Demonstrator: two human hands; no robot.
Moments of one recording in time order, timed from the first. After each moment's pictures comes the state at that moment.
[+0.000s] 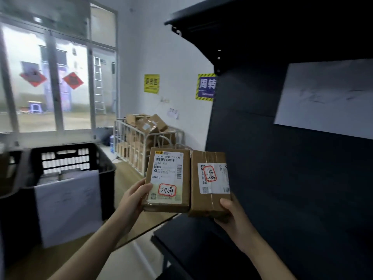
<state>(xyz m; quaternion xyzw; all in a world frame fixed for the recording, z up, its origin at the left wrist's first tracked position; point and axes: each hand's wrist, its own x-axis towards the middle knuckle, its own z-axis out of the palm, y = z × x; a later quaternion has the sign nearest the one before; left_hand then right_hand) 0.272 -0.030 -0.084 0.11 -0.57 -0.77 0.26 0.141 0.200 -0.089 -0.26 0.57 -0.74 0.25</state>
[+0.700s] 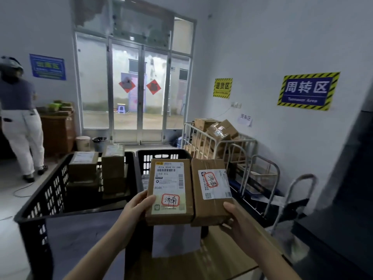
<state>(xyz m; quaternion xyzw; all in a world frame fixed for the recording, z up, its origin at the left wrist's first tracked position) 0.458 -0.331 -0.112 0.23 -0.58 -0.71 0.34 0.241 -0.165 -0.102 -0.32 0.56 -0.65 0.40</state>
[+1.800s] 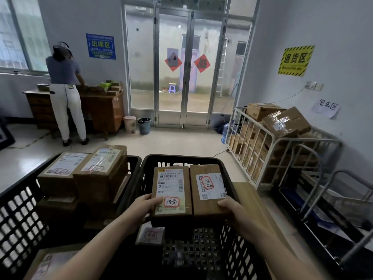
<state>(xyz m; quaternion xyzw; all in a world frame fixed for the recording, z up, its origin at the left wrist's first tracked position) 0.259 -0.620 -0.156 0.48 -0.51 -0.65 0.29 0.012 -0.527 -0.146 -0.36 0.58 -0.48 0.55</state>
